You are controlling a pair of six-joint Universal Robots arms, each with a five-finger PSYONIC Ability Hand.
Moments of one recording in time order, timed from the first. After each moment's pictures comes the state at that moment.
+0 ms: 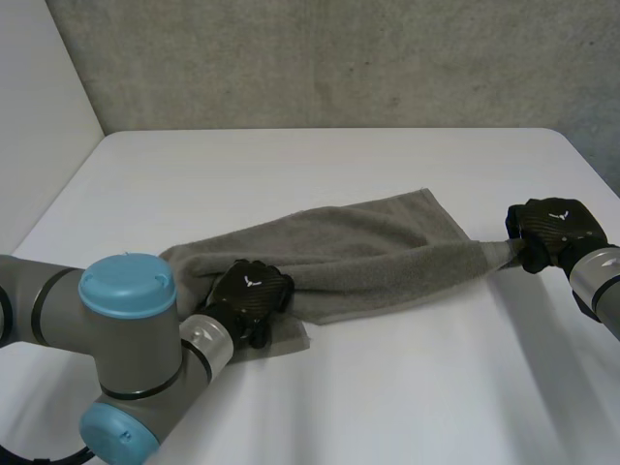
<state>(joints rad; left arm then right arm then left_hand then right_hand) 4.14 -2.11 -1.68 3.41 -1.45 3.44 1.59 -1.21 1.73 -0.24 1.26 2.78 0.91 0.91 0.91 0.91 0.91 1.33 1.31 1.29 1.34 1.16</state>
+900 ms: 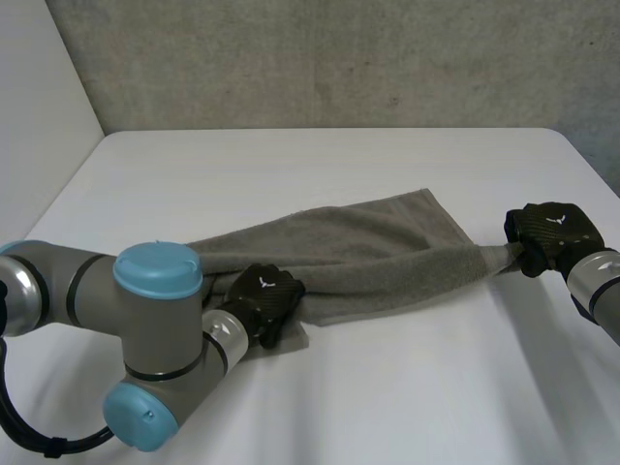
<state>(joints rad) 4.11 -2.20 -1.55 3.31 -1.46 3.47 1.59 -1.19 1.73 -0.24 1.26 2.76 1.42 1.50 1.52 1.51 1.49 1.33 1.31 1.29 1.34 1.16</state>
